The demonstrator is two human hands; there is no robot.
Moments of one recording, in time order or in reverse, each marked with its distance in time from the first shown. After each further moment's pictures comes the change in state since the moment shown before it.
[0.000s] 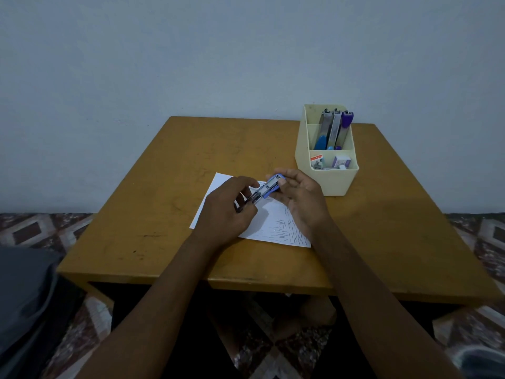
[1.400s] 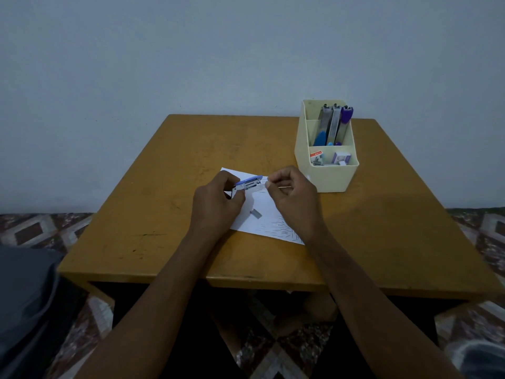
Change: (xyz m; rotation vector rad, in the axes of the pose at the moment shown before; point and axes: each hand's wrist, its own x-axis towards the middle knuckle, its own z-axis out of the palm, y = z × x) left_hand 0.006 -0.008 -0.001 0.126 0.160 -0.229; right_hand -0.012 0.003 0.012 -0.686 0.168 -0.268
